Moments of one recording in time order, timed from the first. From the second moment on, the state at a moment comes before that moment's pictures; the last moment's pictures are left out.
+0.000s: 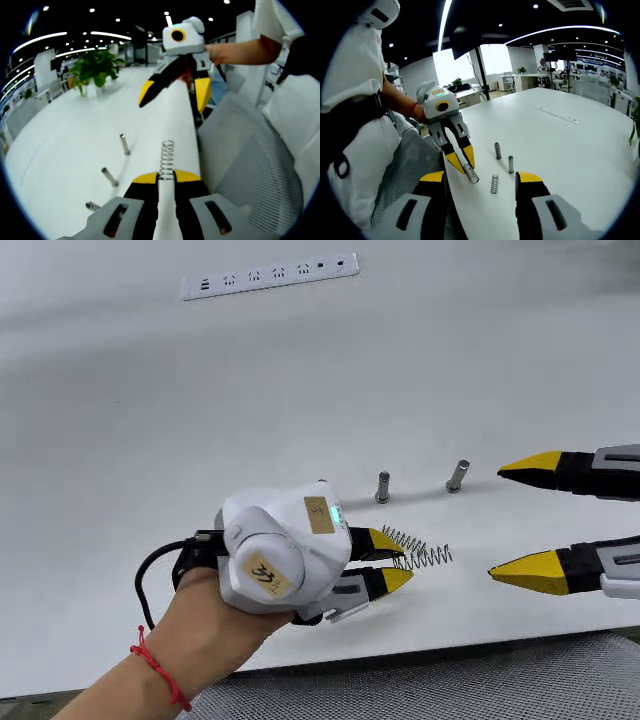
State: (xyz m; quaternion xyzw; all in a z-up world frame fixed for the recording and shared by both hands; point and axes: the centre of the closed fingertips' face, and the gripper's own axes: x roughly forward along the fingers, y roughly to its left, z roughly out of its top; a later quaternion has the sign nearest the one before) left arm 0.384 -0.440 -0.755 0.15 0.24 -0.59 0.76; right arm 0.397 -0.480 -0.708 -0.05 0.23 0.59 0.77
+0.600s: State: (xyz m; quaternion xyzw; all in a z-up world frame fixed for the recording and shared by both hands) left arm 0.402 -0.445 -0.696 0.05 0.18 -0.57 0.80; right arm 0.413 -0.464 -0.664 0.08 0.22 0.59 0.77
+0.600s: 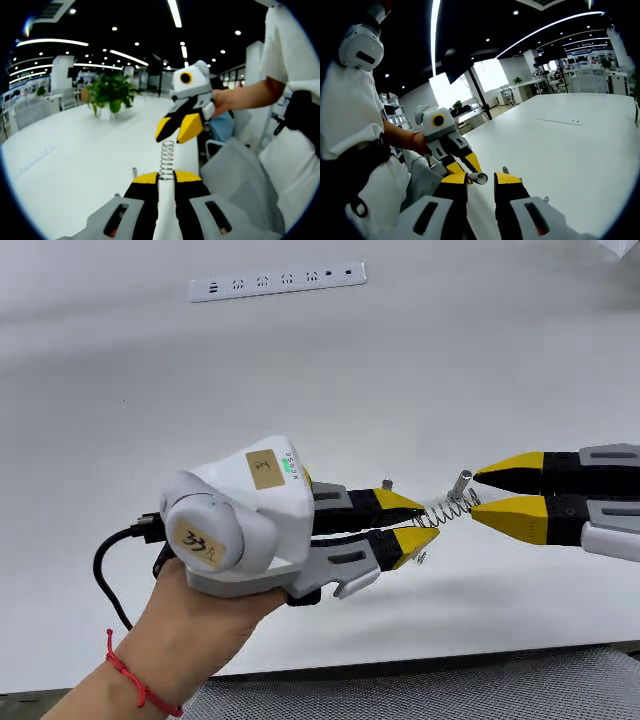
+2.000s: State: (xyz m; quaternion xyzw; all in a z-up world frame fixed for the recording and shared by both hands) left arm 0.394 -0.451 -0.695 0.04 0.17 -0.59 0.79; right arm 0.402 -0.444 -0.654 0.00 0.23 0.63 0.74
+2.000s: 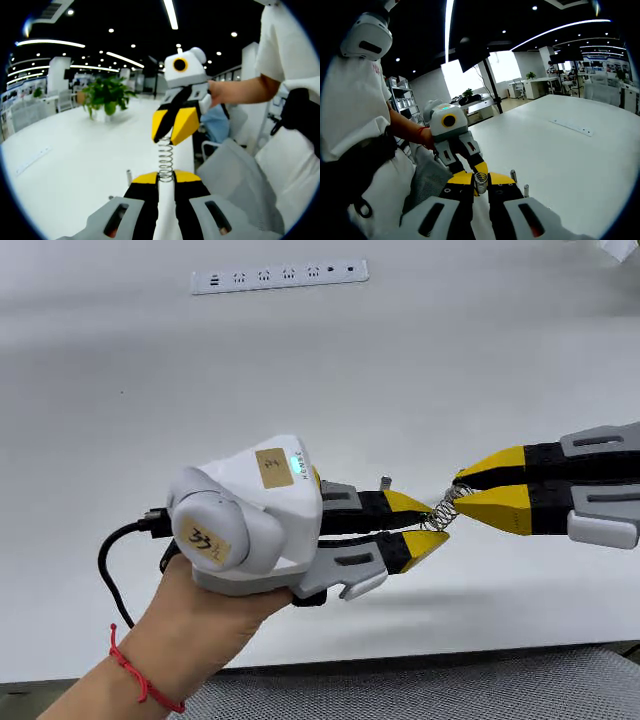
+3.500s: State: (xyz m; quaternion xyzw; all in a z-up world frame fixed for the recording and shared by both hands) left arm 0.396 -0.451 -0.691 0.04 0.16 -0.59 0.79; right arm 0.392 -0.438 -0.660 -0.31 0.26 0.72 0.56
